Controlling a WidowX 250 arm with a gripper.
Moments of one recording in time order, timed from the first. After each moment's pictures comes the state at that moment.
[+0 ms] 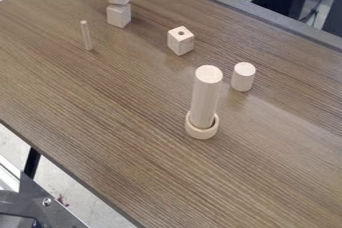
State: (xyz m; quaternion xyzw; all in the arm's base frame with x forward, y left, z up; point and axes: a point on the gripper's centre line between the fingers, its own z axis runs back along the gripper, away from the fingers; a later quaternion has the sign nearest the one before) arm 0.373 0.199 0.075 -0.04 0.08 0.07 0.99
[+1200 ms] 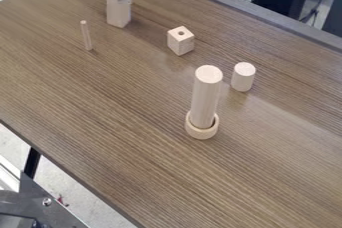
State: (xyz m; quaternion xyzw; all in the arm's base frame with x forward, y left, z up) arm 0.367 0.199 0.077 -0.03 0.08 0.07 0.99
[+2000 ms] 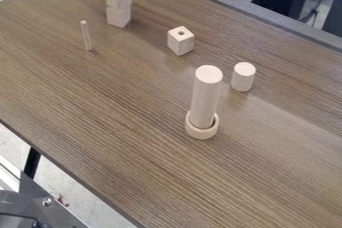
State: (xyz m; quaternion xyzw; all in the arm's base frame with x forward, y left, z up) arm 0.377 0.191 0.103 -0.05 0.05 0.07 0.99
